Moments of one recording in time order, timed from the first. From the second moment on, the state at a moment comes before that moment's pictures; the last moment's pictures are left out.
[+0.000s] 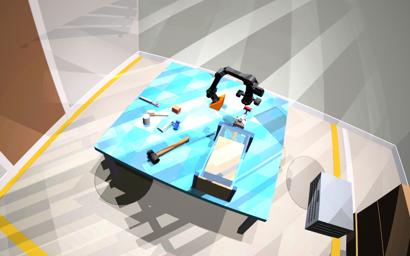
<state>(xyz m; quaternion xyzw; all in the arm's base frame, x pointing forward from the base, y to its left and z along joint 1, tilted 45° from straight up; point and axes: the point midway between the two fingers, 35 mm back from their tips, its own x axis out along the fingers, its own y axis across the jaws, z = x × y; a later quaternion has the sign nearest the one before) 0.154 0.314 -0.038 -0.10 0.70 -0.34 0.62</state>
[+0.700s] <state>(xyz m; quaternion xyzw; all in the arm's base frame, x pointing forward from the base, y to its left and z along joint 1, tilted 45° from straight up) 0.137 0.319 -0.051 -0.28 0.75 -0.06 0.60</state>
